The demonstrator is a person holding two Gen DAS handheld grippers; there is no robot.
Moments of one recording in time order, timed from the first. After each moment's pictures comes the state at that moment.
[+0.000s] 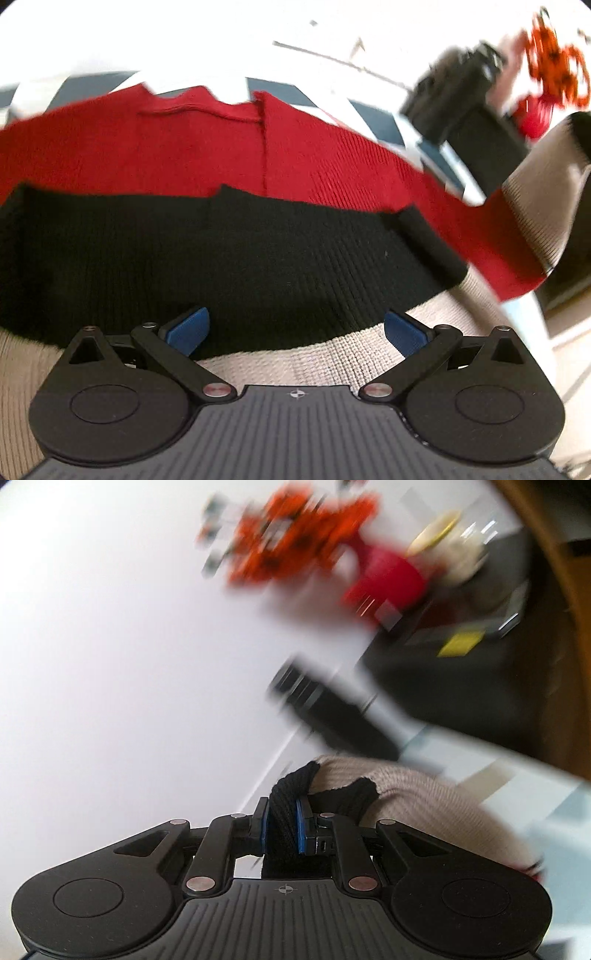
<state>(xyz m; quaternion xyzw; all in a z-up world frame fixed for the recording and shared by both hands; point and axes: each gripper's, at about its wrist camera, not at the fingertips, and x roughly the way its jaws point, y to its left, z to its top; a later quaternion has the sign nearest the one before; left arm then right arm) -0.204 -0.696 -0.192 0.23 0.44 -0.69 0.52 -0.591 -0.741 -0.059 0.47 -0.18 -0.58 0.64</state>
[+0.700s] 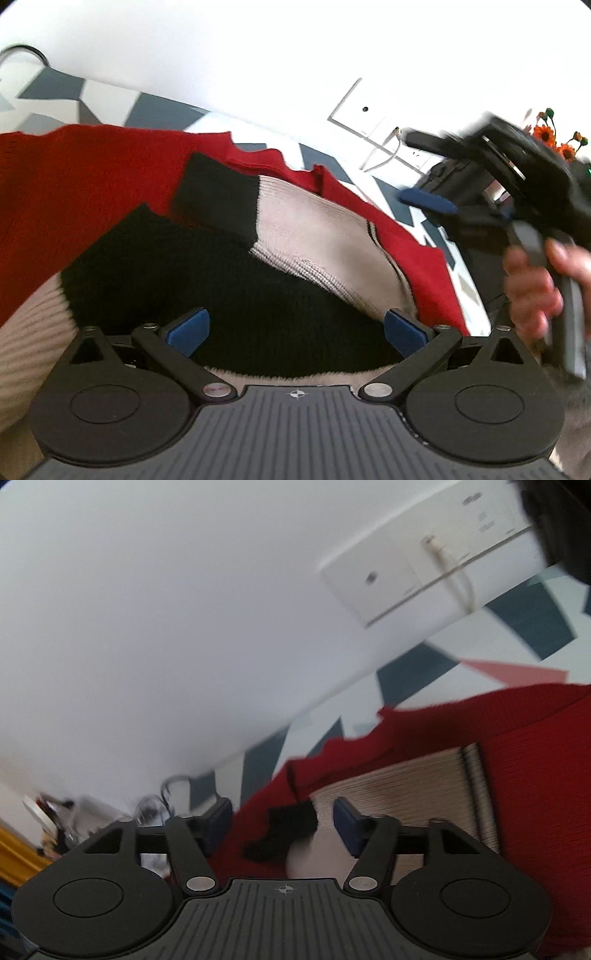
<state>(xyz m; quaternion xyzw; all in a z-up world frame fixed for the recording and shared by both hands) -0.110 -0.680 -0.175 0.12 0.46 -0.70 0.53 -0.378 -0.846 -0.133 0.52 0.05 -0.43 0.73</state>
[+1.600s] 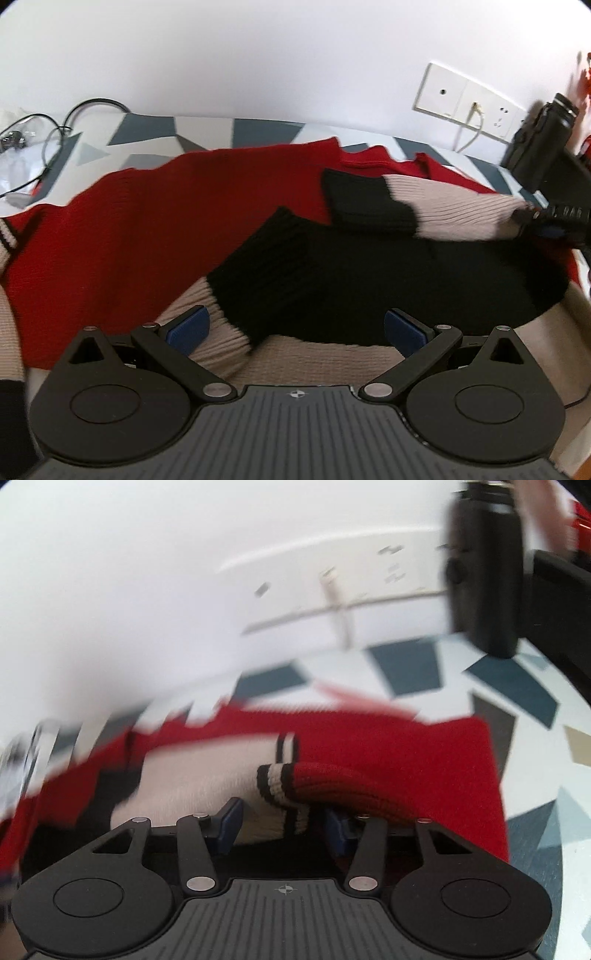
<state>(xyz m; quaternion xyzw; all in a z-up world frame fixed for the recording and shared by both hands) -0.079 -0.648 -0.183 0.24 0.36 -0.63 0.65 -0.420 -0.827 -0.190 0.37 0.17 -0.58 0.70</state>
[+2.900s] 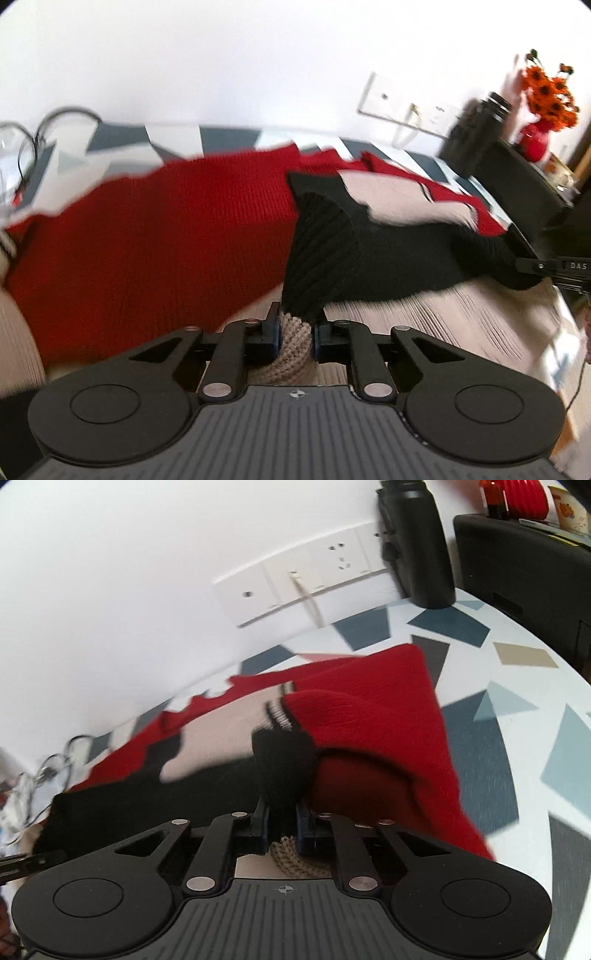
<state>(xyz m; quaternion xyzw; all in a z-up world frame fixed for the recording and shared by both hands) -0.043 -0.596 -0.153 0.23 0.37 -0.71 0.56 -0.439 -0.680 -0.158 0.42 0.15 -0.56 0.70</state>
